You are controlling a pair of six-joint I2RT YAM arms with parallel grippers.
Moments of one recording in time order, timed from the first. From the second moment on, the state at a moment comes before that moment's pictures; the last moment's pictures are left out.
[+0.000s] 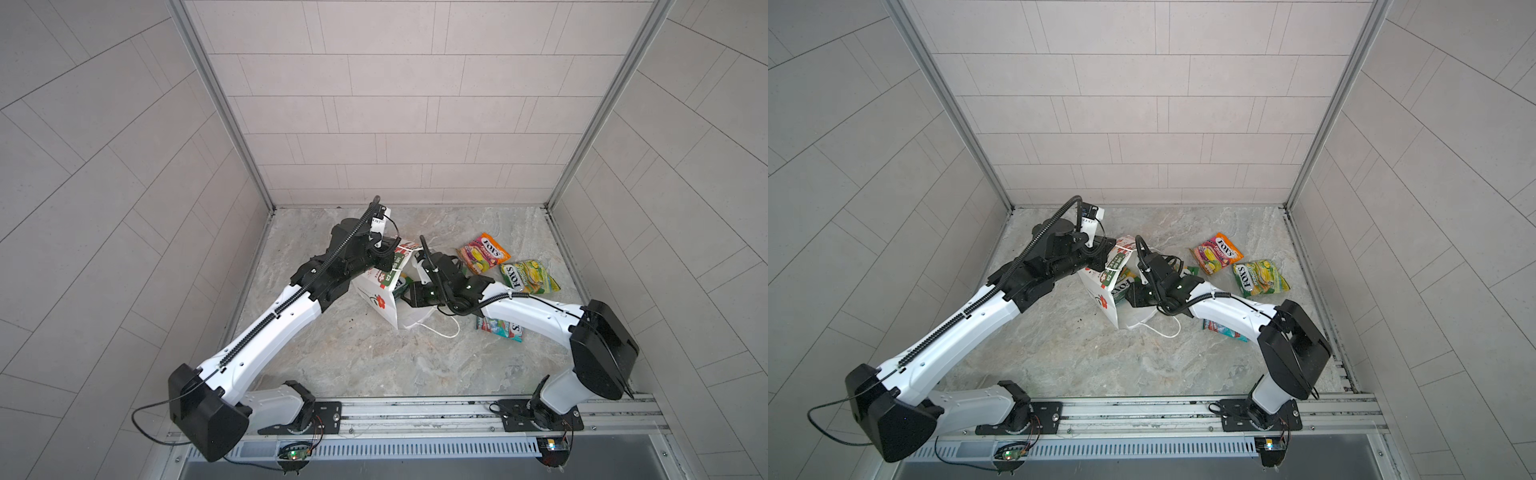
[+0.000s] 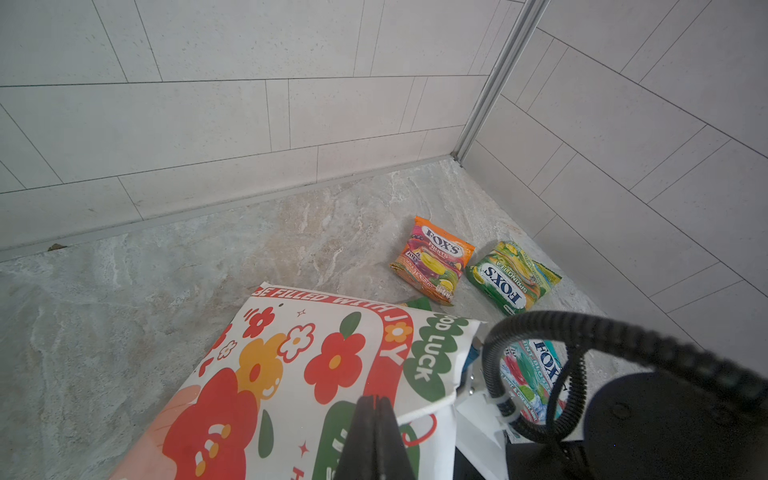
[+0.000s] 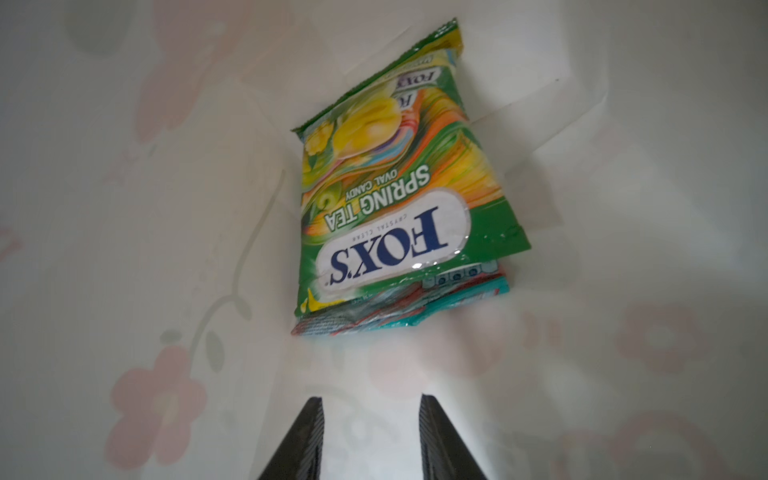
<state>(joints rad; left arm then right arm) -0.58 1.24 1.20 -0.38 0.05 -0.22 0.76 1.60 1.09 -0.28 -0.14 0.66</state>
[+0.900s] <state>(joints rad) -0.58 1.24 1.20 -0.37 0.05 -0.22 0.76 1.85 1.30 -0.31 -0.01 0.82</state>
